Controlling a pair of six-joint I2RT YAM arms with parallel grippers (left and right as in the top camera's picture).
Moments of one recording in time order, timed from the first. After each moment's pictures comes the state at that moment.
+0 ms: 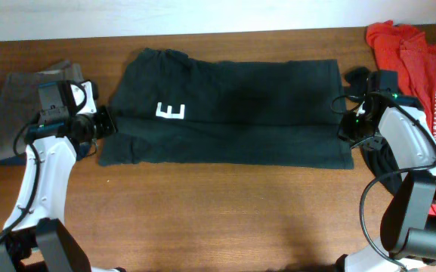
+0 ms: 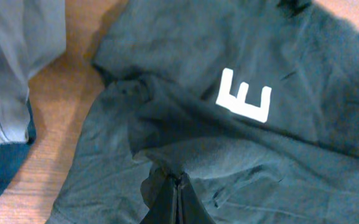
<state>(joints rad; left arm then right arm) 0.20 1.61 1.17 -0.58 0.31 -0.13 -0.21 1.77 1.27 -0.87 0.02 0.24</state>
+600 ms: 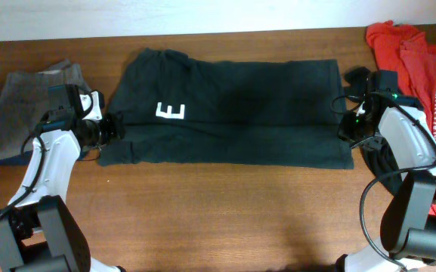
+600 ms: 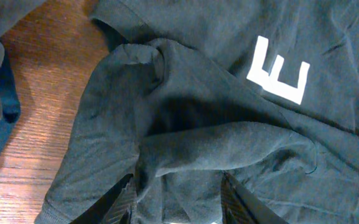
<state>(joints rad) 0.20 1.71 1.17 -0.61 0.29 -0.12 -0.21 1.77 1.27 -0.87 0.02 0.24</state>
